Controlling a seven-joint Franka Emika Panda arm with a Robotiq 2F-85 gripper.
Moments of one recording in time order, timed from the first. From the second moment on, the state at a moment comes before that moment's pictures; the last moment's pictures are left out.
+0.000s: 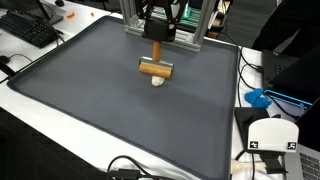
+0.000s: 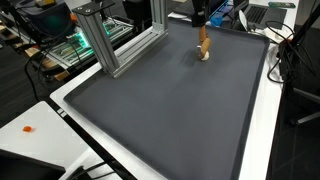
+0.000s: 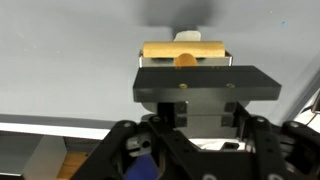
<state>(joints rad) 0.11 0.03 0.14 -2.30 -0.11 2.70 0.16</state>
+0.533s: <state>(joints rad) 0.11 0.07 0.14 -2.29 -0.11 2.71 0.16</state>
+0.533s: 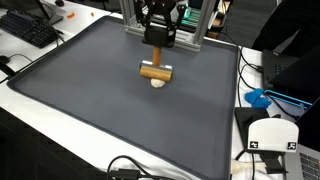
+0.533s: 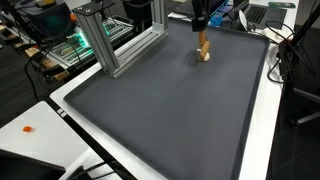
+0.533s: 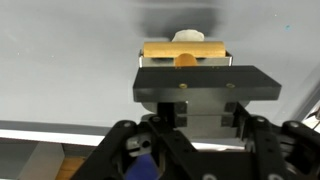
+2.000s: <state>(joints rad) 0.12 0.11 0.14 -2.28 -0.11 2.74 0.12</state>
